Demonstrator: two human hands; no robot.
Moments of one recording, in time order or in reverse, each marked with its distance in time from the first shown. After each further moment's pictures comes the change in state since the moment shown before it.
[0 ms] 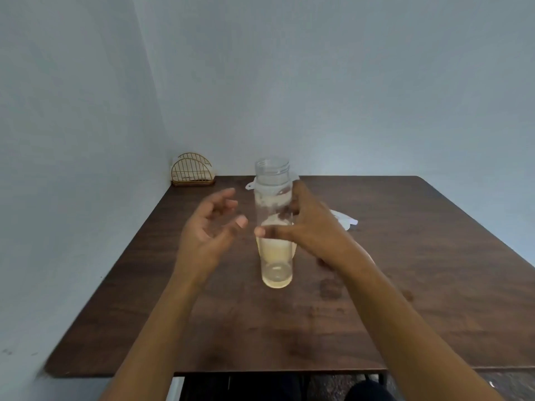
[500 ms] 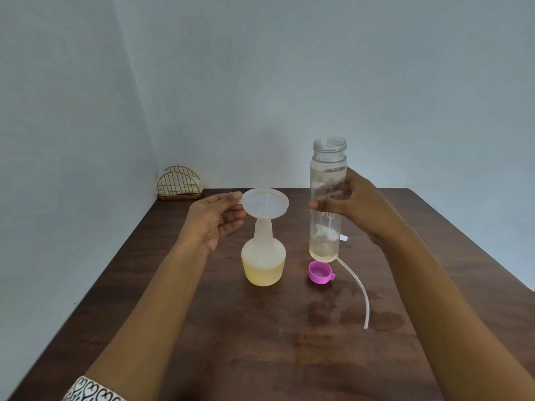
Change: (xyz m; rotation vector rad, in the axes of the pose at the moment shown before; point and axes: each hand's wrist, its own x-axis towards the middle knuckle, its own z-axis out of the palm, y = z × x) left_hand 0.087 0.008 0.040 -0.401 0.054 -0.560; right_hand 0.046 0.048 -0.098 0.109 0.132 0.071
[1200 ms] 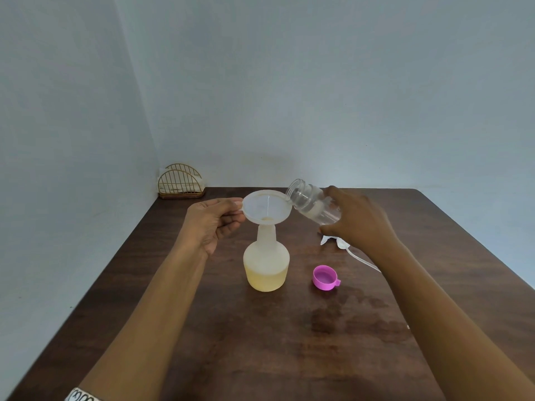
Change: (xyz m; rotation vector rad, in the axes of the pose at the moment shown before) left_hand 0.007 0.001 -0.002 0.046 0.041 0.009; right_hand 0.014 0.021 0.016 -0.806 0.063 -0.060
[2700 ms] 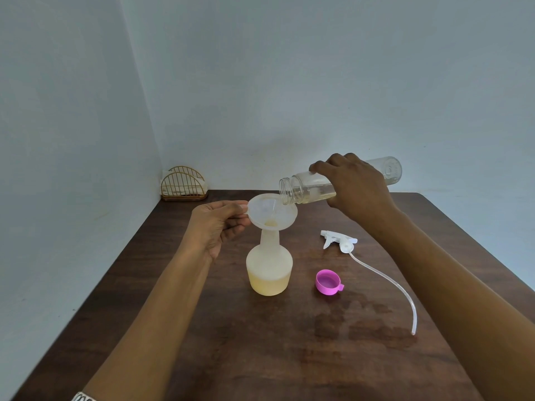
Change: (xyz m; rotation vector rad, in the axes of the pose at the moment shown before) left_hand -0.002 0.003 0.001 0.005 -0.033 0.008; right_hand 0.034 -0.024 -0.030 -0.399 0.174 -0.271
